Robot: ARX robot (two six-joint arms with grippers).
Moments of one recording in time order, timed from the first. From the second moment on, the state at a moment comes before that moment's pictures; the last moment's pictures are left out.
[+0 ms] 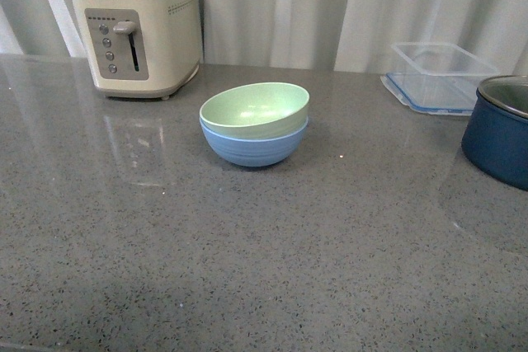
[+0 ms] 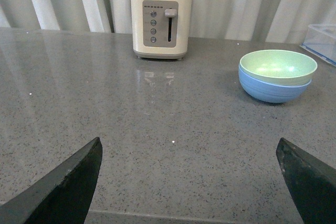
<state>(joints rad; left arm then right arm) 0.00 0.00 0.02 0.00 0.00 -0.01 0.00 0.00 0.01 0.00 0.00 0.00</state>
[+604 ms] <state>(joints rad) 0.00 0.00 0.02 0.00 0.00 -0.01 0.00 0.00 0.01 0.00 0.00 0.00</state>
